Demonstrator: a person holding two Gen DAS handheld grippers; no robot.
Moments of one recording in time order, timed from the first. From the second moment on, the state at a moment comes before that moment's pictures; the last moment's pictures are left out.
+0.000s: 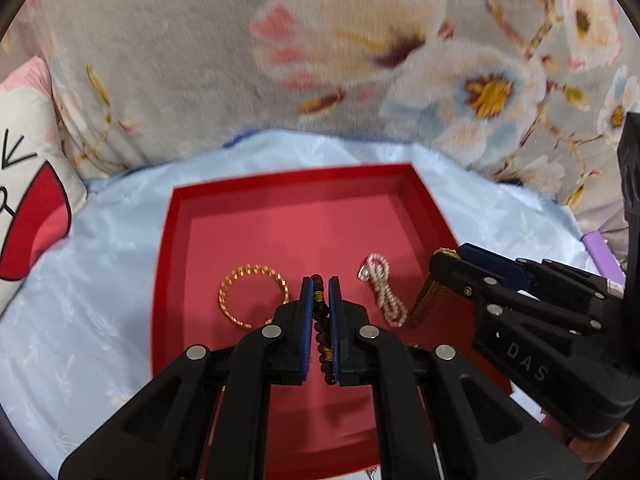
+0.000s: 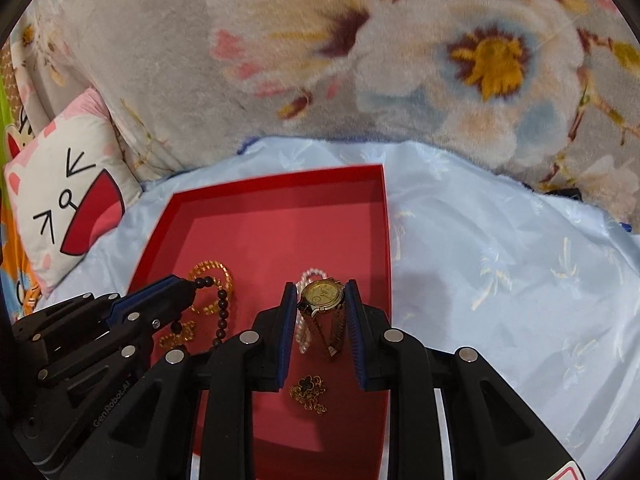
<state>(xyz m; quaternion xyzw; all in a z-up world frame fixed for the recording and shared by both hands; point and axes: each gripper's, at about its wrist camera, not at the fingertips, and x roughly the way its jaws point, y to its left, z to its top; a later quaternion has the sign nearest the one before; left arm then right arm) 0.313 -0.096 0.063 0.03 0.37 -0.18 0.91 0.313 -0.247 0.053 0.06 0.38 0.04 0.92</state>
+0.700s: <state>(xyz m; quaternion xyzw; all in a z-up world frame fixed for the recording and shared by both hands) 0.295 -0.083 0.052 0.04 0.36 -0.16 0.92 0.287 -0.255 0.045 0.05 0.37 0.04 0.93</state>
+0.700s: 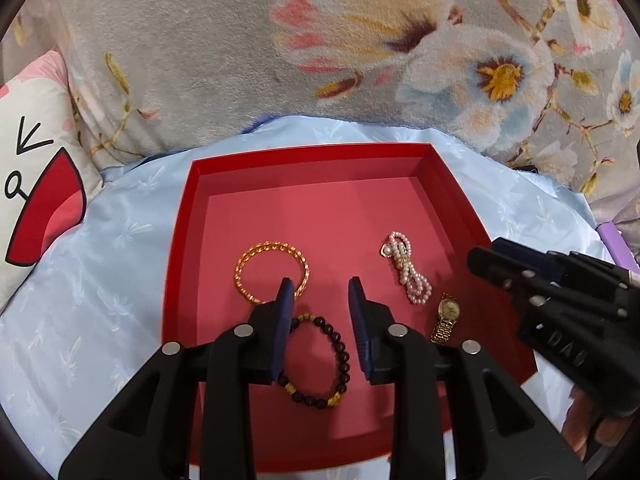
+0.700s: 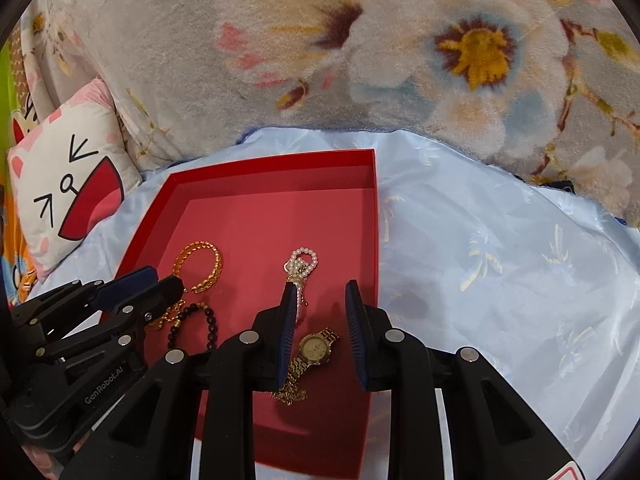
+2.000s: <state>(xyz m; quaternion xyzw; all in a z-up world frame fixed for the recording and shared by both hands) 0.091 -0.002 -0.021 0.05 0.41 -0.19 0.89 0.067 -0.248 -0.035 0.09 0.41 0.05 0.91</state>
